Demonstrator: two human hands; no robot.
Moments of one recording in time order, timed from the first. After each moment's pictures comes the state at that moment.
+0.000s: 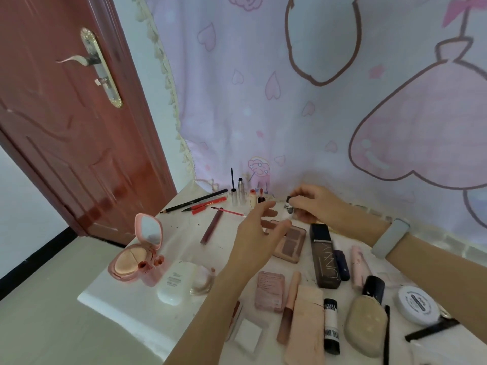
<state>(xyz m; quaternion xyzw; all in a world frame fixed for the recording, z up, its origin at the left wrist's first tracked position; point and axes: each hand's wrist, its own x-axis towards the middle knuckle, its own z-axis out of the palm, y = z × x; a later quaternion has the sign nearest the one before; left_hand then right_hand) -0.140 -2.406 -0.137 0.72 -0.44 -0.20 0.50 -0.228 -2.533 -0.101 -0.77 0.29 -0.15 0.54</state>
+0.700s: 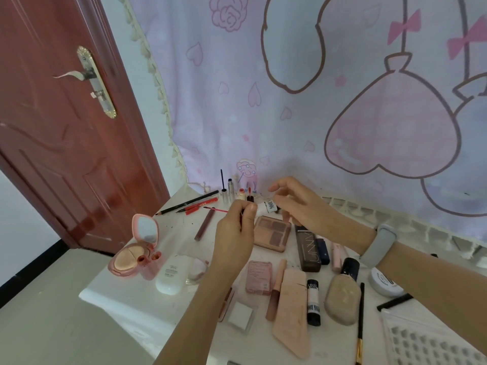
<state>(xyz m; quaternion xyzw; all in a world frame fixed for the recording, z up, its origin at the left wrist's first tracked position) -0.156 -2.375 -0.121 0.69 -0.46 -0.05 0.56 -0.262 -2.480 -0.078 -0.83 0.22 -0.21 0.47</state>
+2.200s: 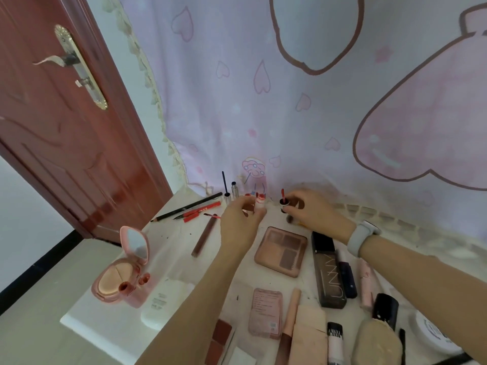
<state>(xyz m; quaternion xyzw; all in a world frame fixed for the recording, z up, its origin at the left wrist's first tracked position) -0.092 -2.463 -0.163 0.78 -0.35 -0.12 0.50 -0.199 -2.596 -0.165 -0.89 0.28 -0.18 0.31</state>
